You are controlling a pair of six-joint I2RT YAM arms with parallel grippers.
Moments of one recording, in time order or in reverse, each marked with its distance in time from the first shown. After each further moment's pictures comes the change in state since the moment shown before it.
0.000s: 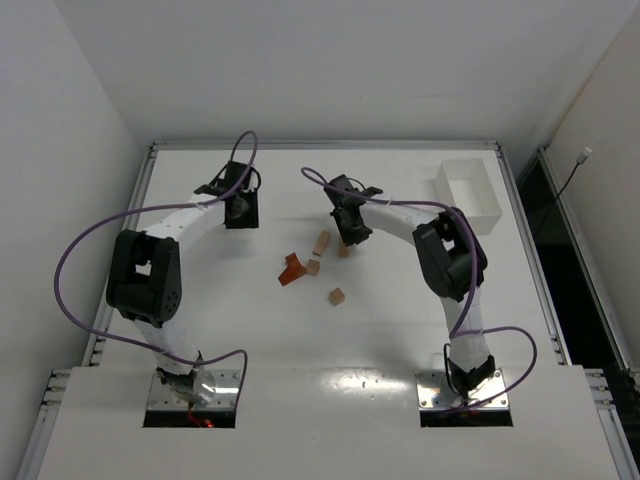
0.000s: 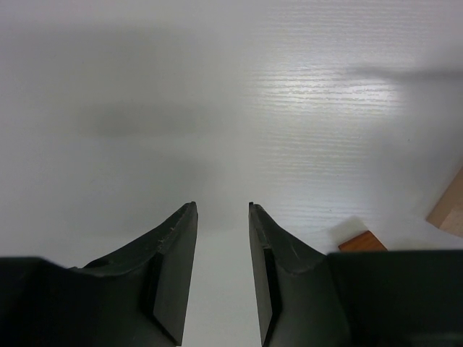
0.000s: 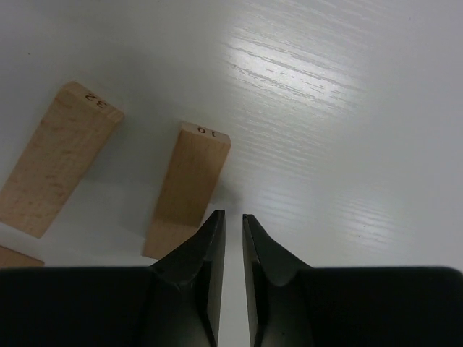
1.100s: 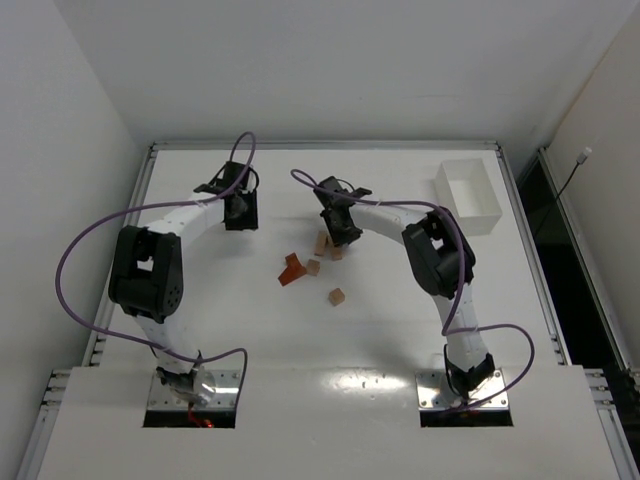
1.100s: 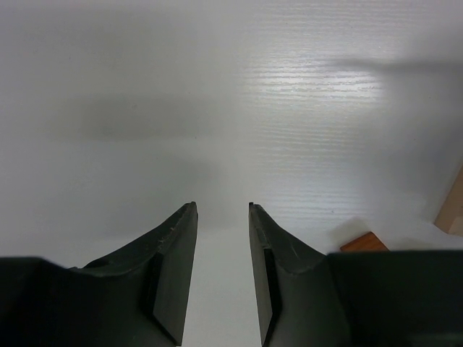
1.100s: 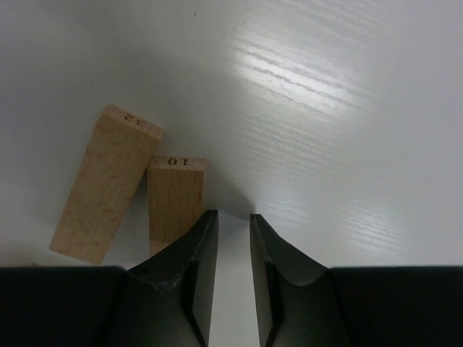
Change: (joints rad) left arm 0.021 0.033 0.010 -0.004 0.044 0.000; right arm 0.038 0.080 0.084 0.002 -0.008 0.006
